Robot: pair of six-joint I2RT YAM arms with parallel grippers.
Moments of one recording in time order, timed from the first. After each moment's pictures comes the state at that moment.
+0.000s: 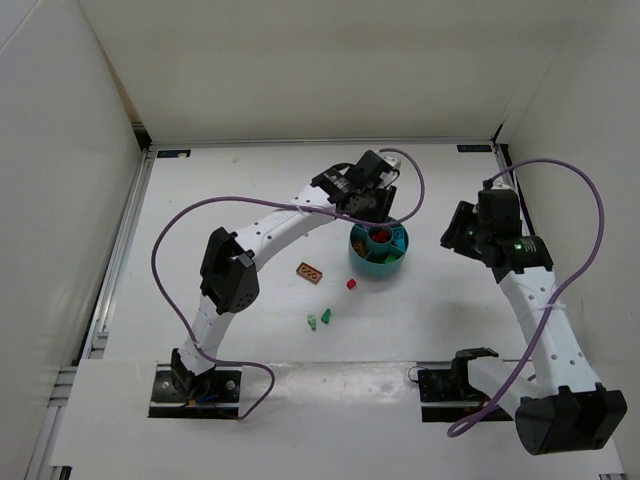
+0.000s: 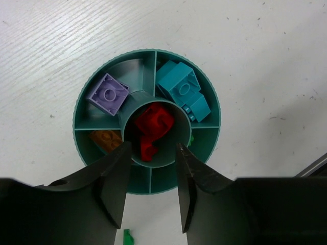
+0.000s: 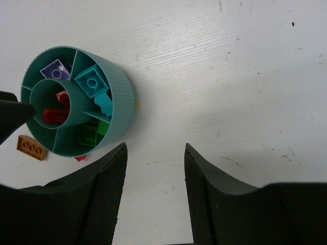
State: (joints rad) left arm -0.87 2.16 2.11 -0.81 -0.01 -0.38; right arm 0.13 0.99 1.02 -0.80 0.06 0.41
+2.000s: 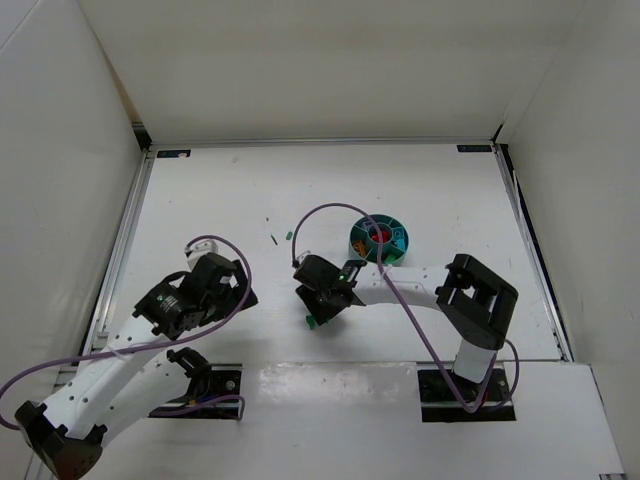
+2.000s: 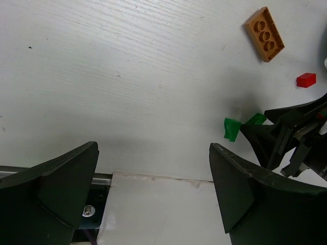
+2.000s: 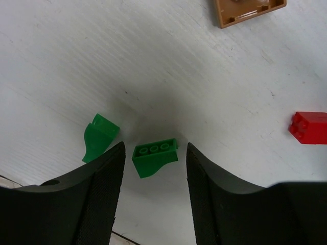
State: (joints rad) left arm -0.65 0.74 0.75 -1.01 -0.27 -0.92; right arm 1.13 1.76 1.08 -0.49 0.12 0.39
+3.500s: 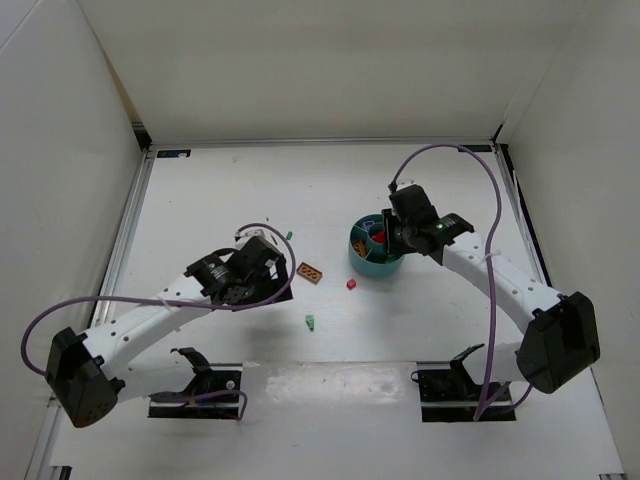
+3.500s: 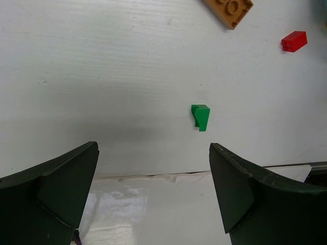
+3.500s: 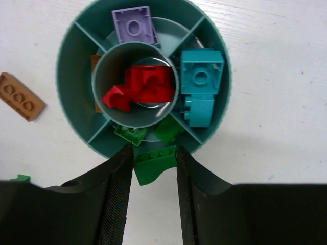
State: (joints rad) left arm -0.79 1.08 0.86 -0.87 -0.20 -0.91; right arm 0.59 1.34 1.06 -0.62 0.16 0.32
